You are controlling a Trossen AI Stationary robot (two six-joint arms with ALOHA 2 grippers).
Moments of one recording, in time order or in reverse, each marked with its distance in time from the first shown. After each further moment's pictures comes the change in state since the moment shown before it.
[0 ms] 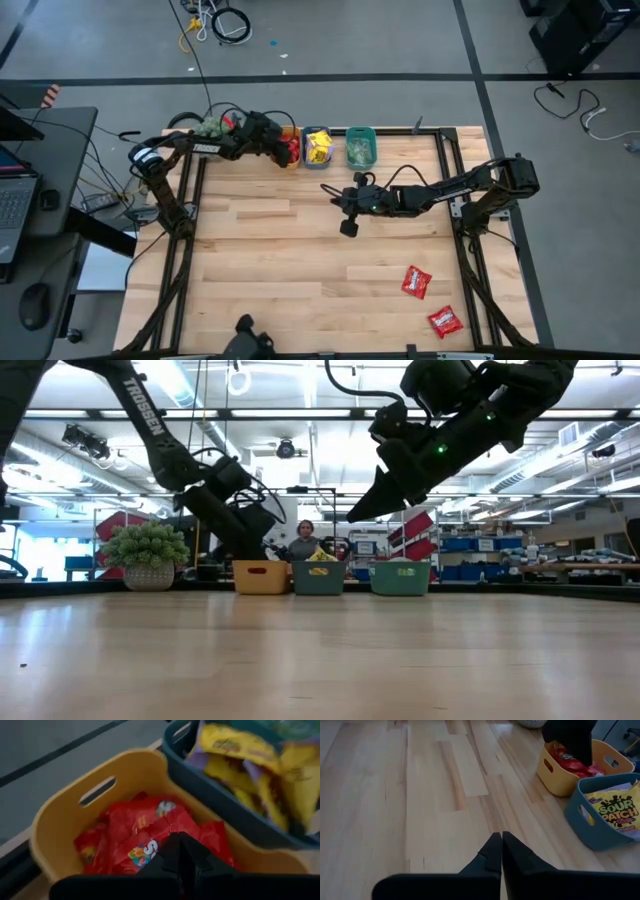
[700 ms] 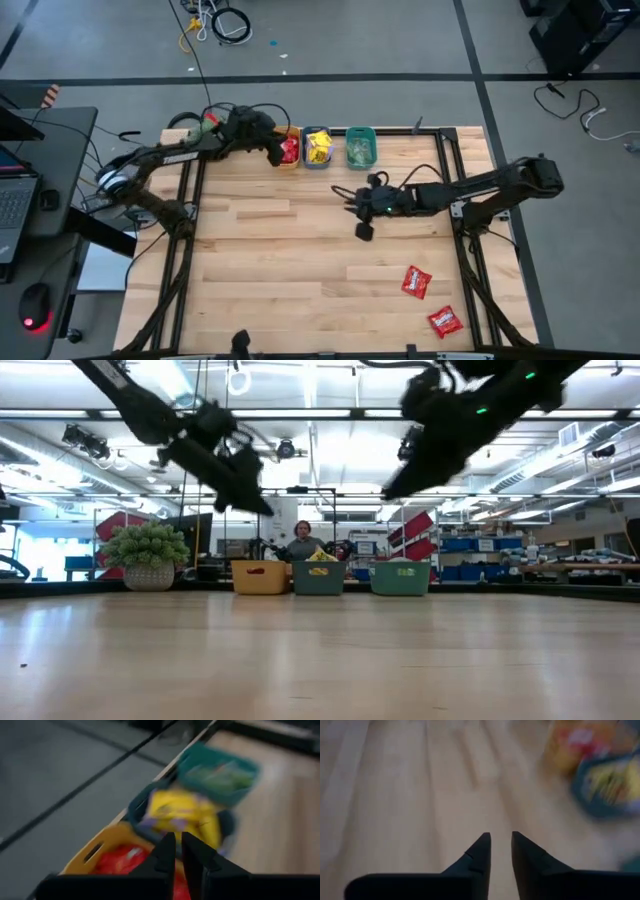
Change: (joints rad) left arm -0.059 -0.310 -0.018 -0.119 0.025 0.107; right arm 0.056 -0.209 0.000 -0.298 -0.022 0.099
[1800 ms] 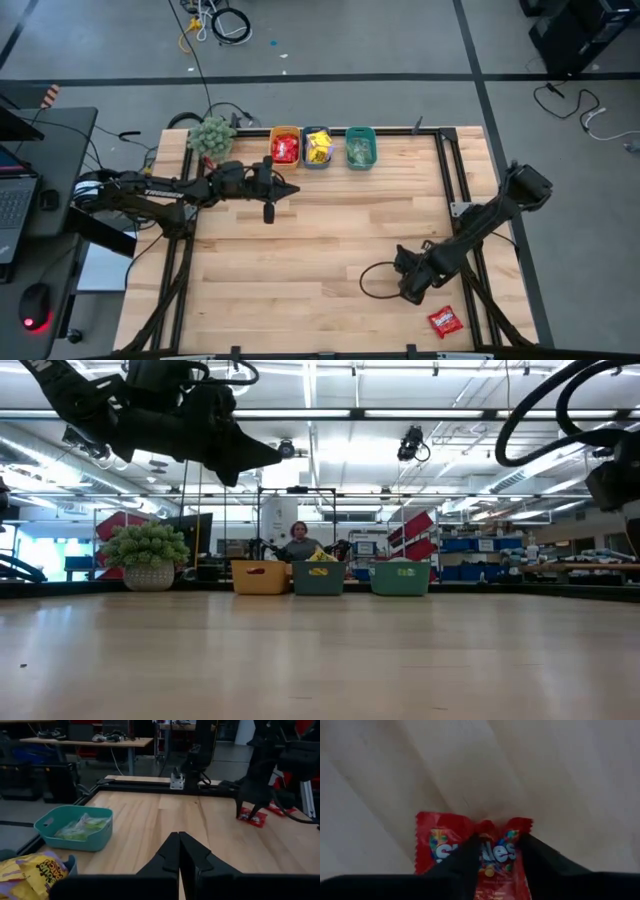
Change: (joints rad) left arm -0.497 -0.233 -0.361 0.506 -0.043 -0.058; right arm 0.646 0.203 0.008 -0.711 -0.266 1.090
